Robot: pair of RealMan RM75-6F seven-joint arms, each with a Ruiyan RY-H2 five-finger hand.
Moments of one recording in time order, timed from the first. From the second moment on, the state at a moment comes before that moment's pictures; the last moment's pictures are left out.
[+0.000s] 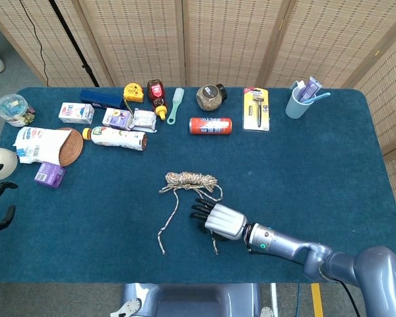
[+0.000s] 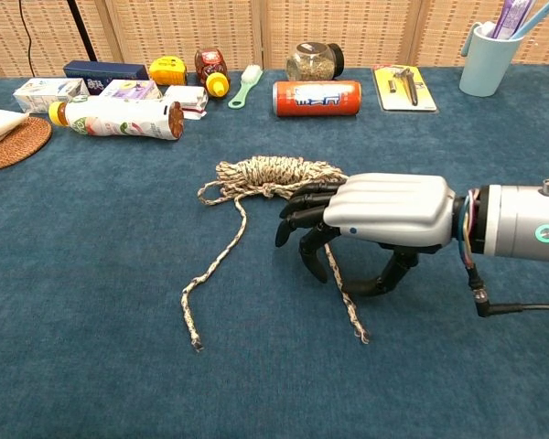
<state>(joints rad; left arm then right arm) -0.14 -0.90 -0.08 -1.85 1.38 1.41 0.15 0.89 -1.63 -0.13 -1.11 -1.91 1.07 0.29</state>
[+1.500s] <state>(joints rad) -0.14 -0.89 -0.07 -1.84 1.38 1.41 0.13 0.90 -1.65 -0.17 -1.09 -1.88 1.06 0.26</state>
